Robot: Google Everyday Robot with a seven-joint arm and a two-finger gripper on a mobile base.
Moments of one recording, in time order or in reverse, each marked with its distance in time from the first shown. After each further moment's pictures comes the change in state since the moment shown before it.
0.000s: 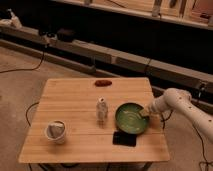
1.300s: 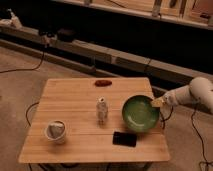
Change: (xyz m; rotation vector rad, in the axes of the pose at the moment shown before) arm -0.024 0.001 -0.126 -0.147 -0.175 0.121
